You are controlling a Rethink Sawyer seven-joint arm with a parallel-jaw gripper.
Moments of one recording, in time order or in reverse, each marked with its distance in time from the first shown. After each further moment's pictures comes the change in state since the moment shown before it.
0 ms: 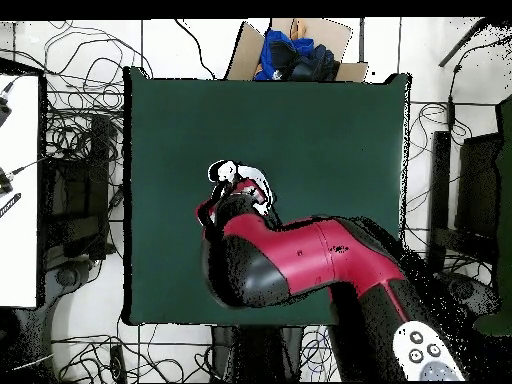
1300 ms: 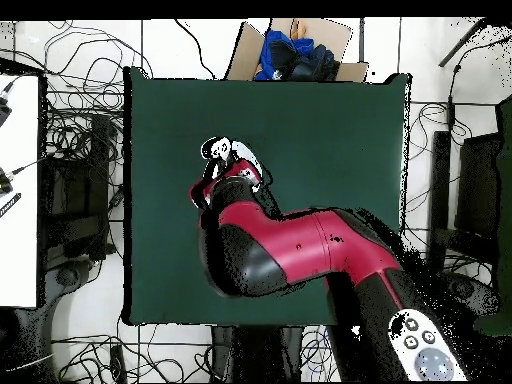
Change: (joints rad) arm 0.040 0.037 -0.049 -0.048 0.000 -0.136 0.000
